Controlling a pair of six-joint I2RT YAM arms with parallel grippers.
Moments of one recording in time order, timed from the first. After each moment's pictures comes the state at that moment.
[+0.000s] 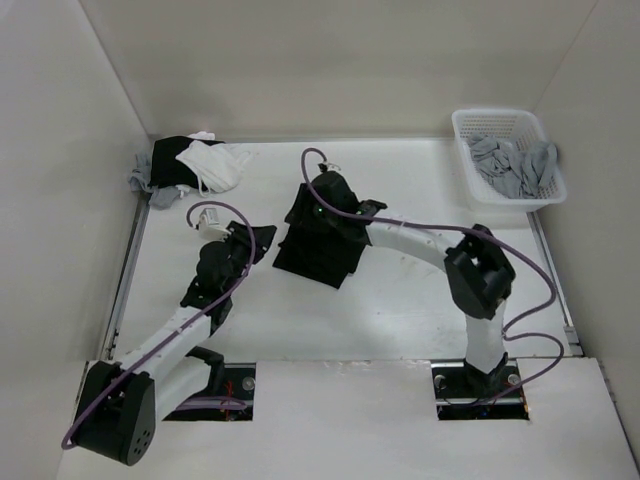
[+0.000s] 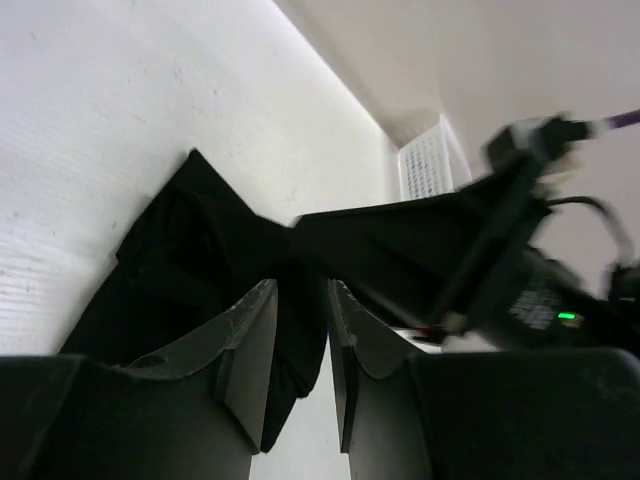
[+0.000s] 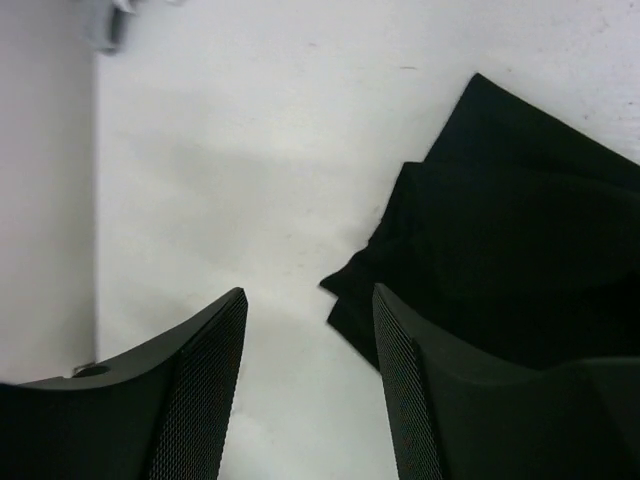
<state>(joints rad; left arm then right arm) -0.32 0.94 0.31 0.50 -0.03 -1.02 0.80 1.97 1.52 -0.15 0.06 0.84</state>
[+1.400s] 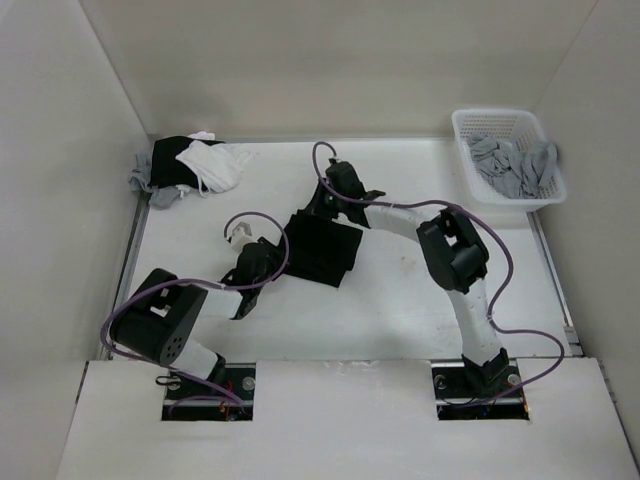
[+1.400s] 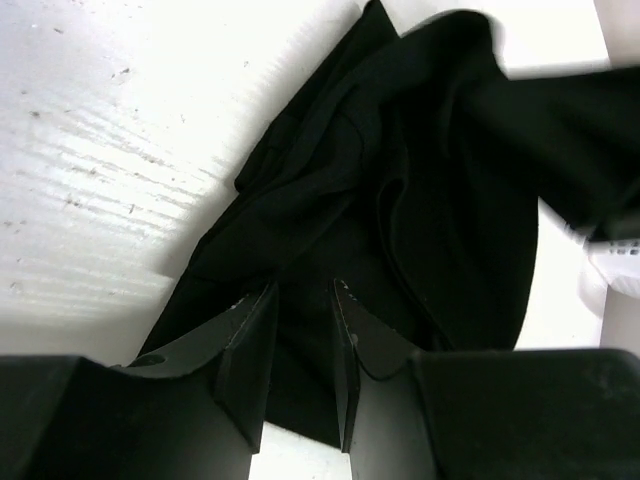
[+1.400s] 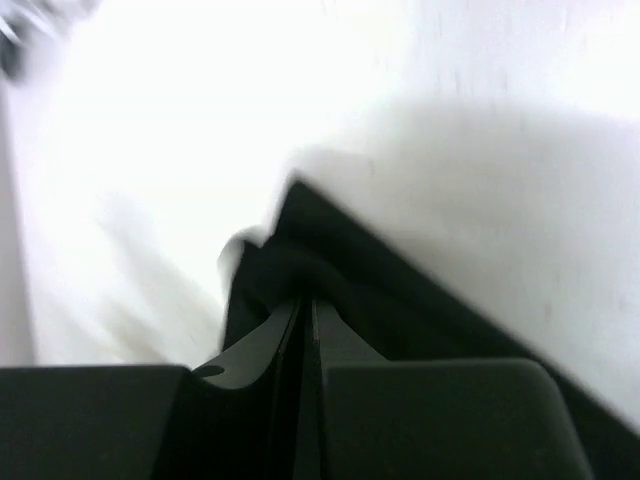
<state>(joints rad) -0.47 1.51 0.34 0.67 -0.20 -1.05 0.65 2.19 1.58 -0.03 -0.11 0.77</state>
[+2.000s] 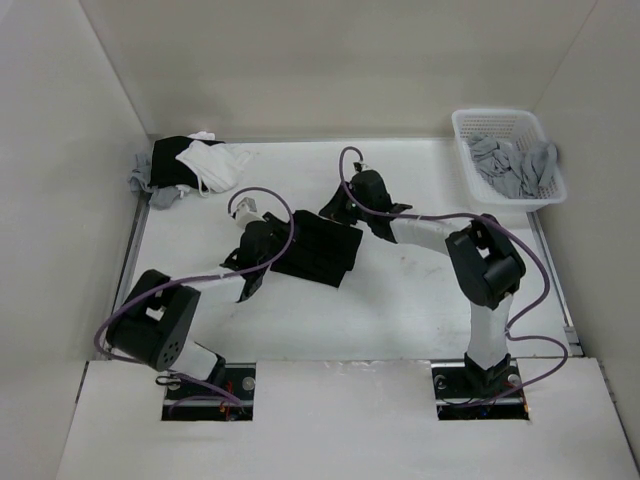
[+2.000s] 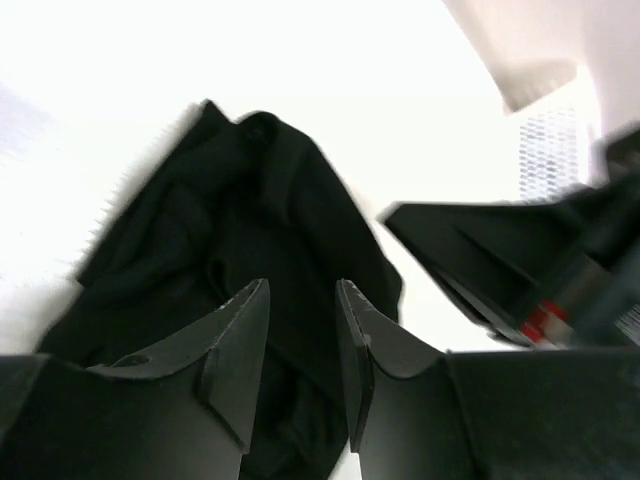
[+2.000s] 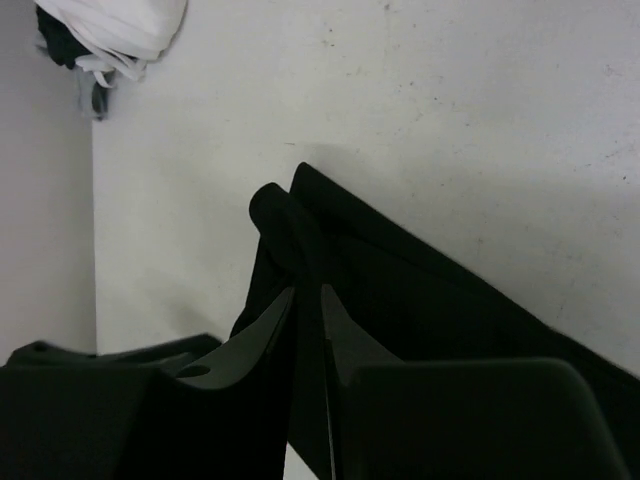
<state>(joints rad) -0.48 1.43 0.50 0.56 -0.20 -1.00 0.59 1.97 1.28 0.17 -0.14 0.83</state>
